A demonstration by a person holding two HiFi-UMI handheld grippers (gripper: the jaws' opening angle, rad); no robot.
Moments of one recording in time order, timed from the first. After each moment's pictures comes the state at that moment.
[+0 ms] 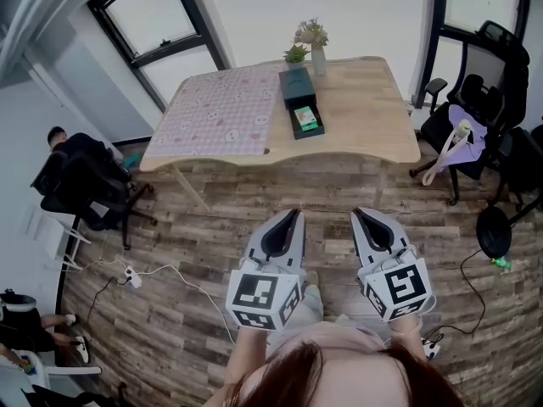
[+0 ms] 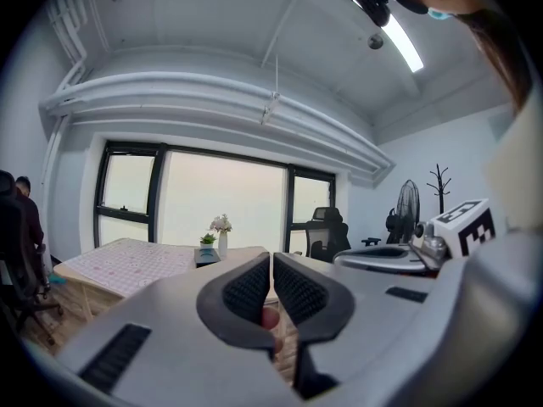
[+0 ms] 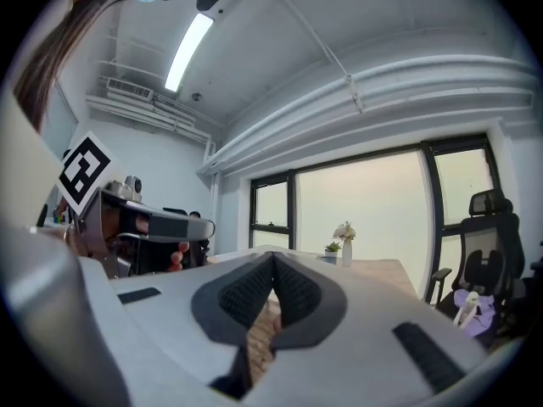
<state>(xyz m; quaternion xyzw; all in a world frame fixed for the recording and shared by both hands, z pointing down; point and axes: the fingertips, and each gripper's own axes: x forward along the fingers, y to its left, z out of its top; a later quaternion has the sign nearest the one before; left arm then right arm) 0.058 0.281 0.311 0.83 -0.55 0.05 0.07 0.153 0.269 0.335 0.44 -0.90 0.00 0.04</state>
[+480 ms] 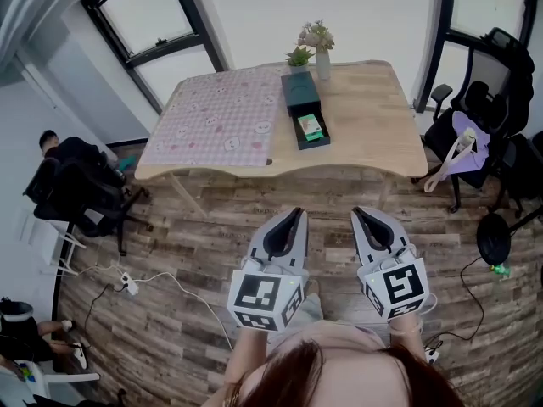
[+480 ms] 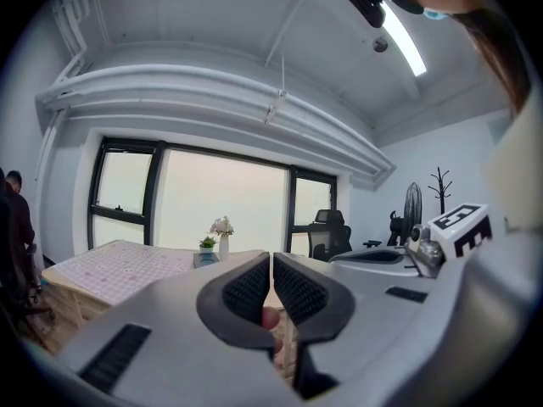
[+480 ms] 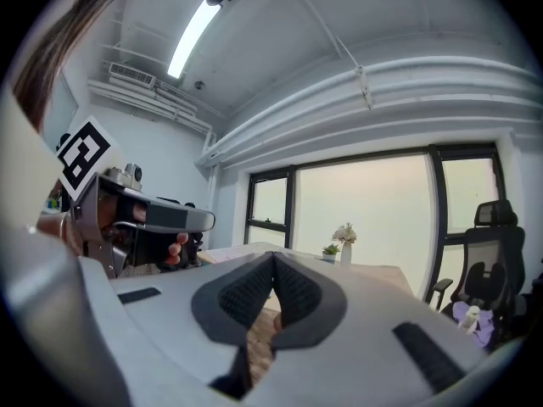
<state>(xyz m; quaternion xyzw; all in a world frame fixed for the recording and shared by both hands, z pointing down) 0.030 0.214 0.311 0.84 -0.54 0.04 0.07 0.120 0.200 0.339 0.44 -0.89 -0.02 0.07</state>
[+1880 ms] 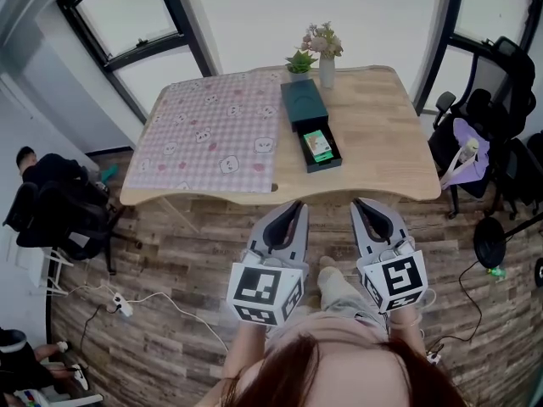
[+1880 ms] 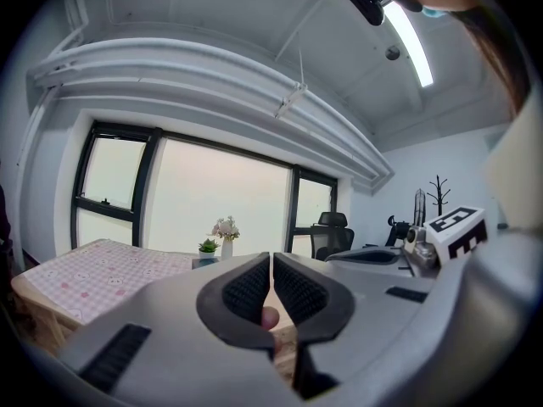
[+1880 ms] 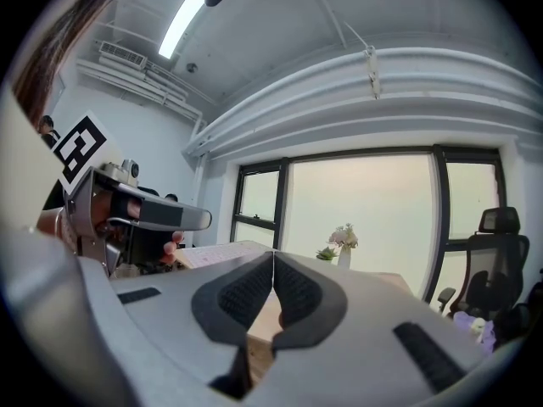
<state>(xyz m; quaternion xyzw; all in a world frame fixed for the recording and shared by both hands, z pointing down) -0.047 0.064 0.320 0.86 -0.51 0.03 0.08 0.043 0.051 0.345 0.48 -0.88 -0.03 0.09</state>
